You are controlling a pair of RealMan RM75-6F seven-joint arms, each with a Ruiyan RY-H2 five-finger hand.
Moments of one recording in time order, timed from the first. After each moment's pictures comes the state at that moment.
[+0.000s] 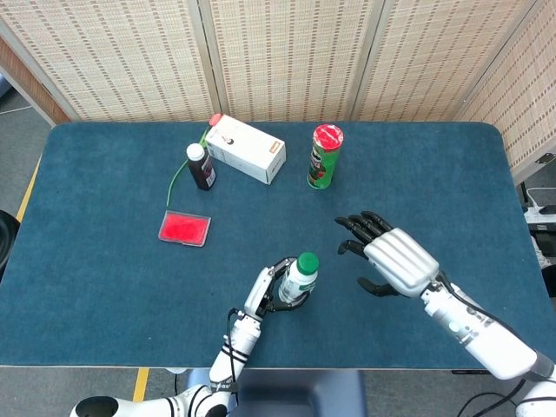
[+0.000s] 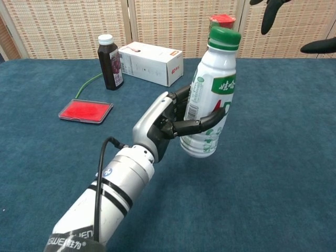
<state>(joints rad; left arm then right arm) -0.69 -2.27 -0.27 -1.05 1.45 1.21 -0.86 0.63 -0.67 0.22 -2.19 -1.34 0.83 -0.10</state>
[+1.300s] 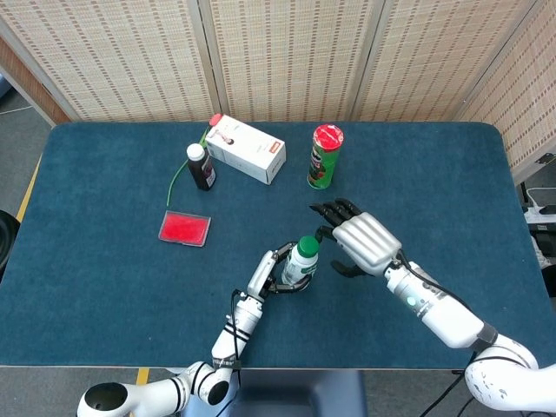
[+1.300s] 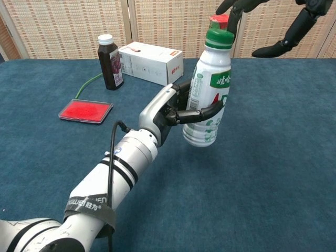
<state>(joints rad) -0.82 -2.27 -0.33 -0.89 1.42 1.14 -0.92 0.83 -0.85 0.22 -2.12 -1.03 0.81 -0.32</state>
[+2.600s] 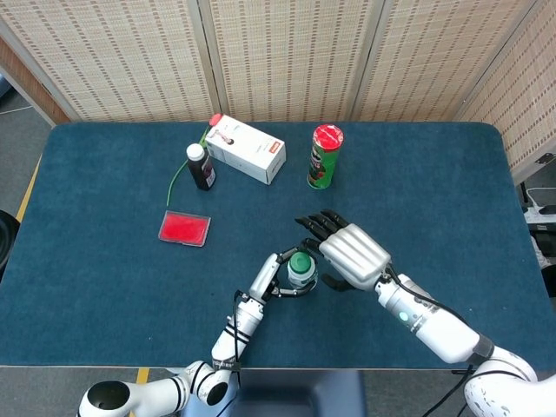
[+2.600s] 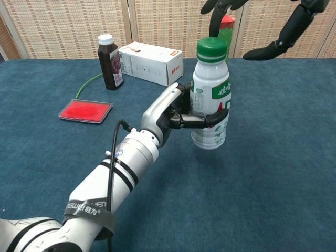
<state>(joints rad) -0.85 -2.27 -0.28 -0.86 1.45 1.17 -0.86 0.87 -0.81 0.18 -2.22 -1.03 0.83 -0.38</state>
